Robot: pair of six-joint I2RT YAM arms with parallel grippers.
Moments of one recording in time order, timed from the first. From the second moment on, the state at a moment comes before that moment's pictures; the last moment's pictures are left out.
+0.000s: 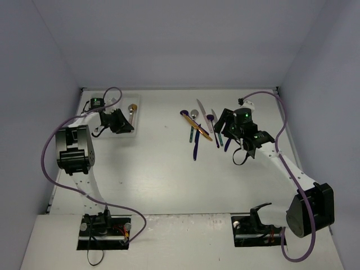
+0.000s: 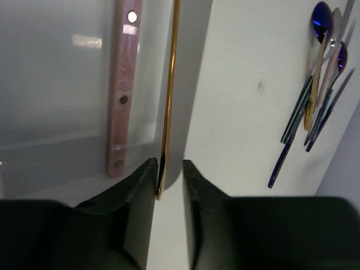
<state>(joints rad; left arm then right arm) 0.11 2.00 1.39 -0.44 0.64 -0.40 0.34 1.26 0.93 -0.27 0.10 0.57</state>
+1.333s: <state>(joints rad) -0.03 1.16 1.05 -0.46 0.01 -0.20 0.32 2.00 1.38 -0.30 0.18 0.19</state>
